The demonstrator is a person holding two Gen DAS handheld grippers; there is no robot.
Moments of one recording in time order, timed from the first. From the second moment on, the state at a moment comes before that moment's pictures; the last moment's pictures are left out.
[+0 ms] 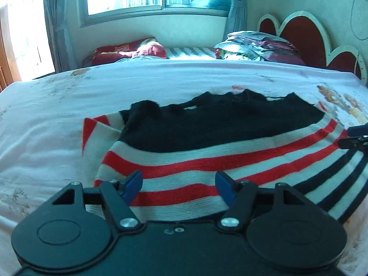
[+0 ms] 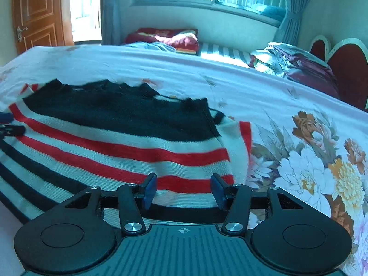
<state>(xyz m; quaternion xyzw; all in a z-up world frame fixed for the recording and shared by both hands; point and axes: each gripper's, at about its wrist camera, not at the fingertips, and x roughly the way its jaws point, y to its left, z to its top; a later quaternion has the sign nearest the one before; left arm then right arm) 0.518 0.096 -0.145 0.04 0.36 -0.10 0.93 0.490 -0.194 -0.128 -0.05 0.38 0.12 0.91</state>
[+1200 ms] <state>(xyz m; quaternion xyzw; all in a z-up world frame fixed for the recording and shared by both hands) 0.432 0.079 -0.146 0.02 0.35 -0.08 0.93 0.400 -0.228 -0.114 0.03 0.37 0.05 0.93</state>
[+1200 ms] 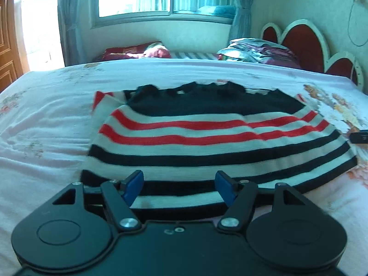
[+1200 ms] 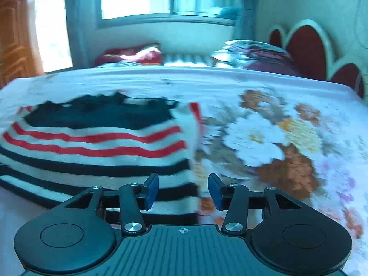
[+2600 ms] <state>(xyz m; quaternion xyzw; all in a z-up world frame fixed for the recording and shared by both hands) 0.421 0.126 -0.160 0.04 0.38 -0.01 0.92 0.407 -0.225 -0.152 -0.02 0.44 0.07 0.89</state>
